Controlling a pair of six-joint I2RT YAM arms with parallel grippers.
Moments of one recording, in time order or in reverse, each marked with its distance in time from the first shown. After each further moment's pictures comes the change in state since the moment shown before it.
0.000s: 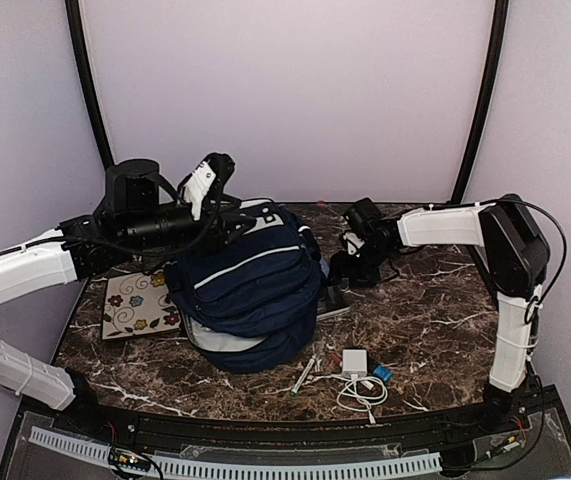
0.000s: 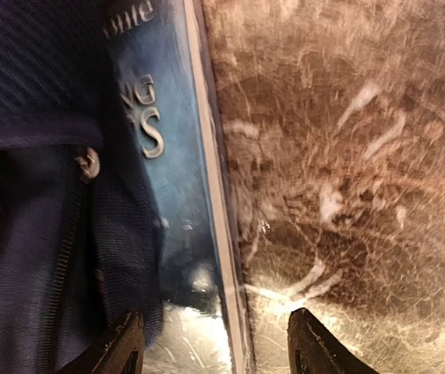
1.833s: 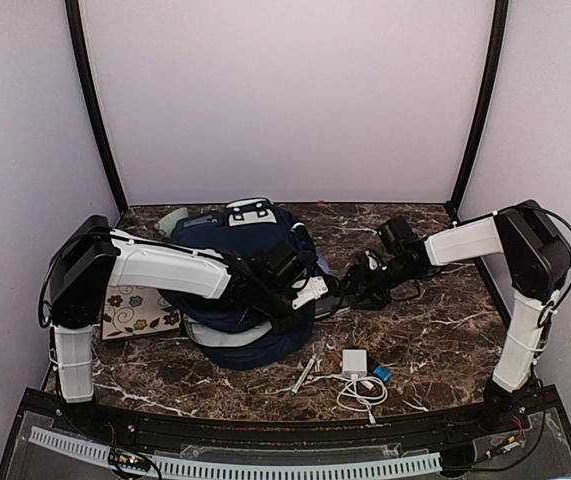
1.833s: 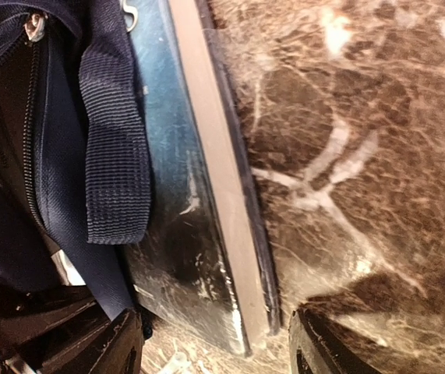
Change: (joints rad) left arm -0.240 0.782 0.327 -0.316 -0.205 0.106; right arm -0.113 -0.106 -0.314 0.244 -0.433 0.131
